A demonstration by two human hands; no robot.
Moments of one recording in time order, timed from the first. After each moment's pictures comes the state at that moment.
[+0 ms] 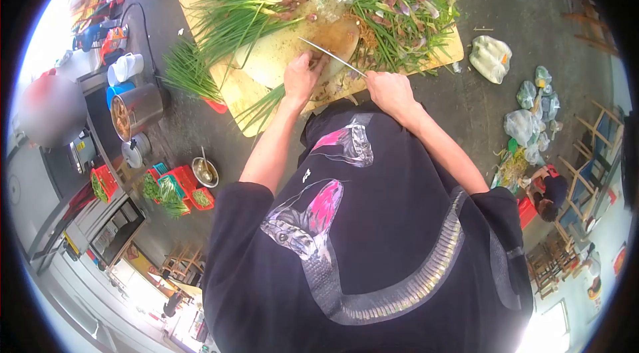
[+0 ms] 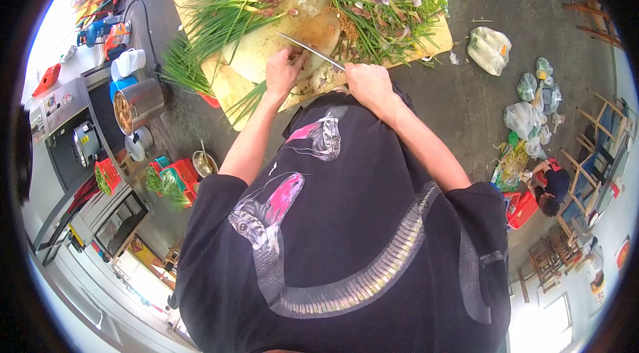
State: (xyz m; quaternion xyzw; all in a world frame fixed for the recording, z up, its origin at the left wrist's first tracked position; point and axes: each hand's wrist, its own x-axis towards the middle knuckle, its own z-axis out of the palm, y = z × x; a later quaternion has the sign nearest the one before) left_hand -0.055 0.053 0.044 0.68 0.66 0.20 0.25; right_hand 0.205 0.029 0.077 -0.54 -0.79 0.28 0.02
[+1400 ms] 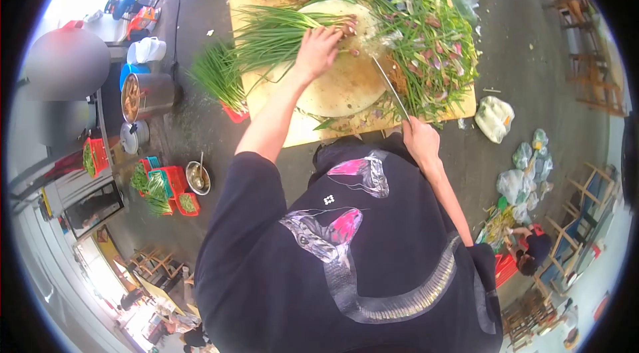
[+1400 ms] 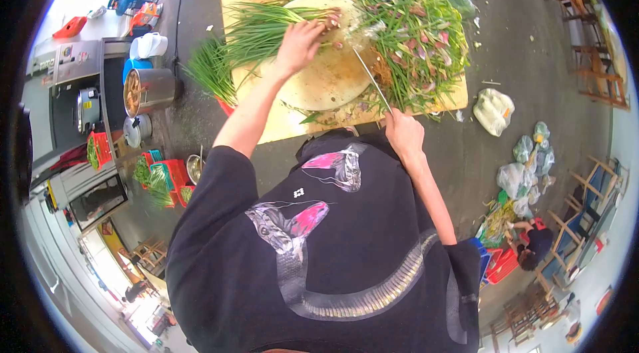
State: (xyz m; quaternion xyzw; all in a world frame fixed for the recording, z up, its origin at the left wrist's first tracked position) left_hand -0.130 0.176 0.047 0.82 0.56 0.11 0.08; right_hand 0.218 0.010 0.088 -0.65 -0.72 0.25 0.06
